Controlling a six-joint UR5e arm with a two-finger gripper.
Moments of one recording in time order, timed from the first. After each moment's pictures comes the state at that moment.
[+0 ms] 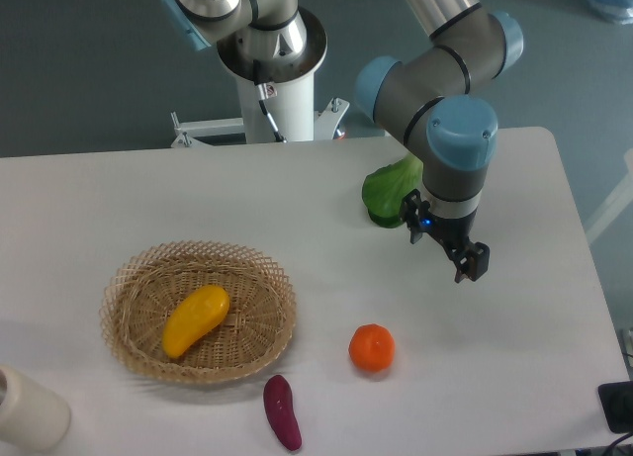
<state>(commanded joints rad) 2.62 -1.93 -1.68 -0.97 1.58 1.52</state>
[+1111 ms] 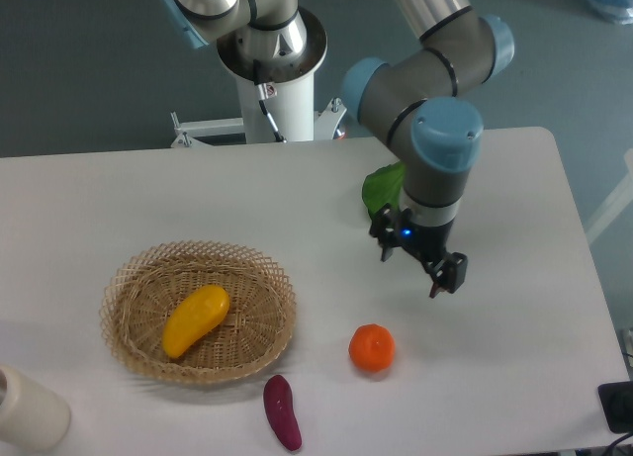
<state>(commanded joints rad) 2.51 -1.93 -1.67 -0.96 1.45 1.21</state>
